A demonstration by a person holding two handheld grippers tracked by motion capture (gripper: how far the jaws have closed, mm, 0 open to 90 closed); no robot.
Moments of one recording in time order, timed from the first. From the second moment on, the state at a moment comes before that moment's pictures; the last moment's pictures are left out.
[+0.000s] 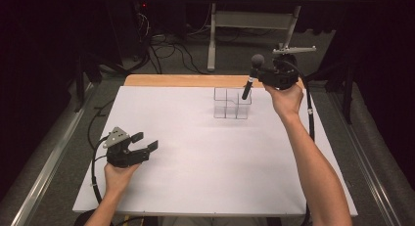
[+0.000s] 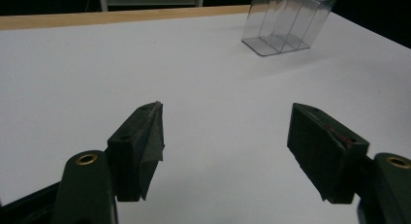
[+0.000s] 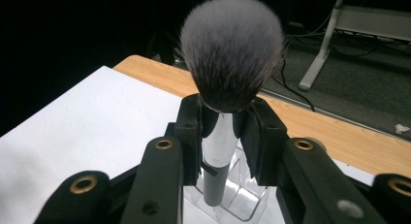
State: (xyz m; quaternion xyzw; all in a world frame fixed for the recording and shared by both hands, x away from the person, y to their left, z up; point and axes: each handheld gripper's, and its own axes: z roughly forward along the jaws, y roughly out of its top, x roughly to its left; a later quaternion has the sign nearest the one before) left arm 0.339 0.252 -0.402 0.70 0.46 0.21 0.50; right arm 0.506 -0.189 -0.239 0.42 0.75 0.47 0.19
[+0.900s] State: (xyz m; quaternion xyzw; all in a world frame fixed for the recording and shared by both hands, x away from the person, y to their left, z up) left arm 0.340 0.252 -0.400 0.70 0.45 0.21 0.51; right arm 0.528 -0.186 -0.251 0.44 0.76 0.44 0.19
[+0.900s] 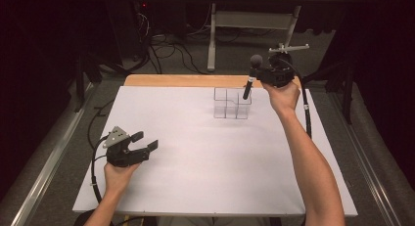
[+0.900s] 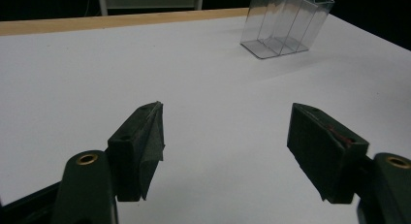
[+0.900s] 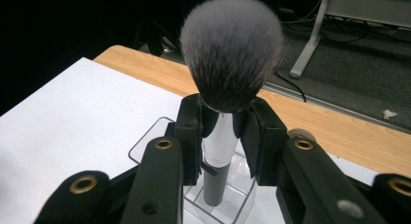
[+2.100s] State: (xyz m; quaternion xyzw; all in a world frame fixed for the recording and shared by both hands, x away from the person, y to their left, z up) left arm 0.341 0.255 -0.400 0.70 0.45 0.21 0.51; right arm 0.546 -0.165 -0.279 0.44 0.80 0.36 0.19
